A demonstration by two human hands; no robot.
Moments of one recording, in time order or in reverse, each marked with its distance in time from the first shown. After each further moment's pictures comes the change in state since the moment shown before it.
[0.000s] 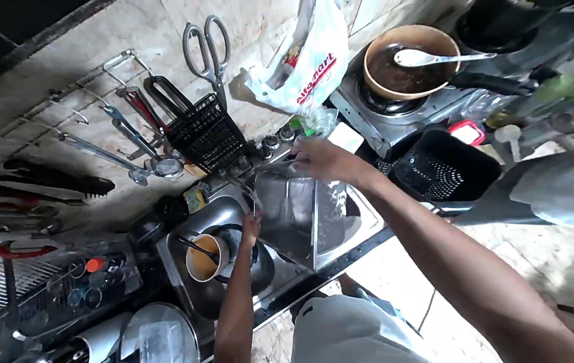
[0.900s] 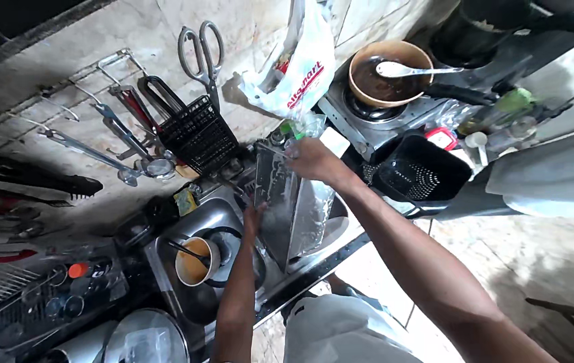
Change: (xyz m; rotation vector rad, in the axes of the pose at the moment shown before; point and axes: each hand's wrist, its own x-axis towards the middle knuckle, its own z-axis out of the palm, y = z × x) left_hand 0.021 0.030 0.033 0.163 0.019 0.160; right_hand -0.003 -0.023 -0.001 0.070 0.105 0.209
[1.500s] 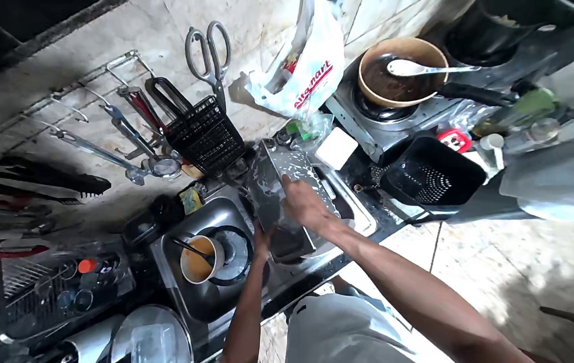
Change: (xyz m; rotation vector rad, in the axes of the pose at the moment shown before) left_hand -0.079 0.004 0.018 -0.459 0.048 -0.199; right_hand -0.038 -0.002 0.082 -0.180 -0.045 0.010
